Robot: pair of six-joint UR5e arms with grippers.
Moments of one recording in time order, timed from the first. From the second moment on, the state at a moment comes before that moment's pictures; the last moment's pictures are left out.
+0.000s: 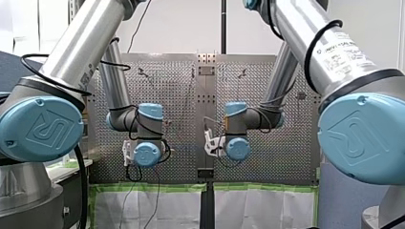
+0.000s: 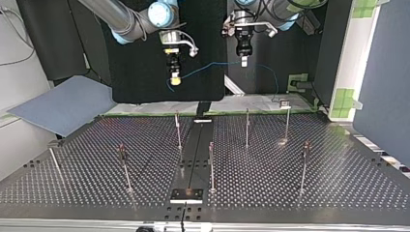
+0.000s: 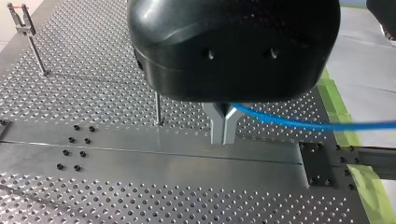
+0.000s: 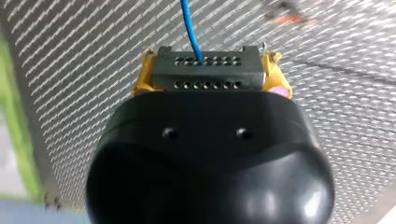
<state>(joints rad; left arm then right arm) -0.54 -2.04 -2.39 -1.91 -2.15 -1.63 2.32 -0.94 1.98 -0.98 1.89 1.41</state>
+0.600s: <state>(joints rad) -0.52 -2.02 -2.39 -1.92 -2.14 -1.61 2.31 -0.78 1.97 -0.89 1.90 1.39</state>
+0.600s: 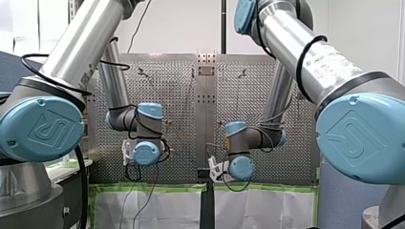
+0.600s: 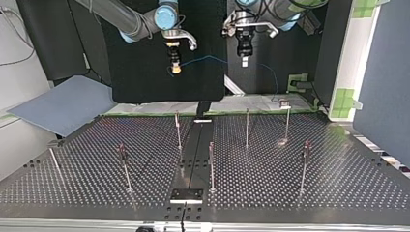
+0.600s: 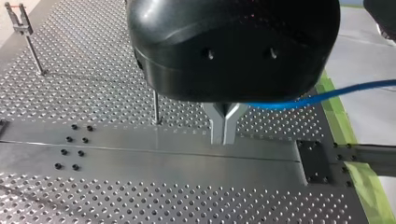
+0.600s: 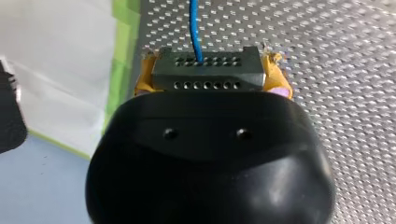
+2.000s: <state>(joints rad) -0.32 -1.73 -2.27 -2.26 -2.27 -1.47 2.44 -1.11 1.63 -0.57 1.58 1.58</state>
